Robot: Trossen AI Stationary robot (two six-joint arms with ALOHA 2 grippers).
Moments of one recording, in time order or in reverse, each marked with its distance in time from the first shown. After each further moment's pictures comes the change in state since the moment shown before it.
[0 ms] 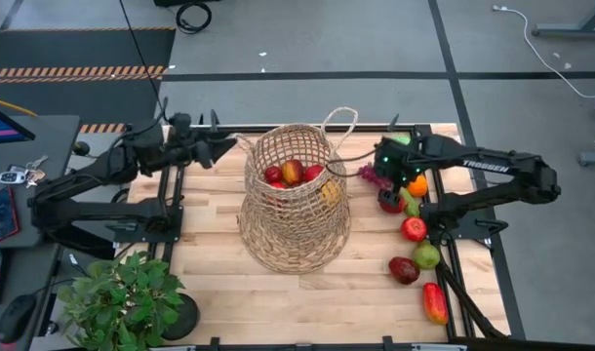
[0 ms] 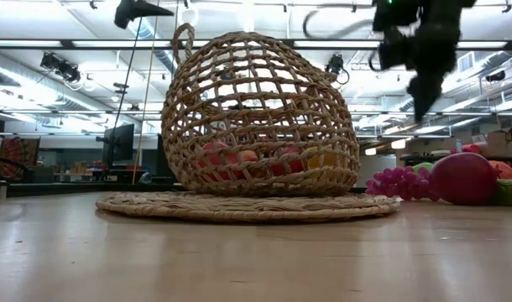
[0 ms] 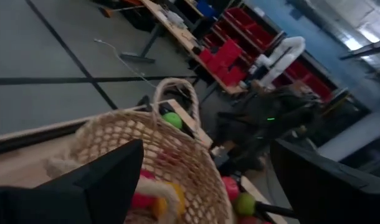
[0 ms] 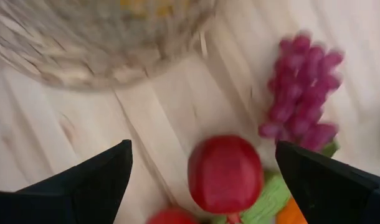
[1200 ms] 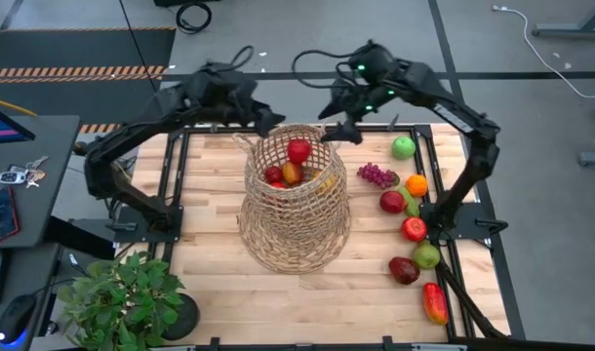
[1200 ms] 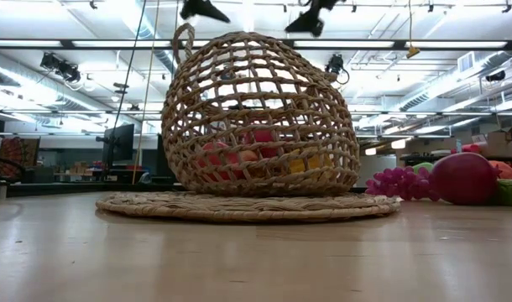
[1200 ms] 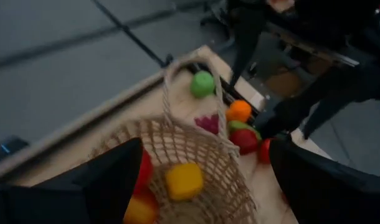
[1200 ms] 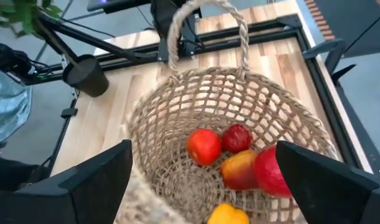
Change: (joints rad) left arm 0.110 0.715 0.846 -0.517 0.138 0.240; right arm -0.201 0.561 1.056 0.045 -0.515 -0.361
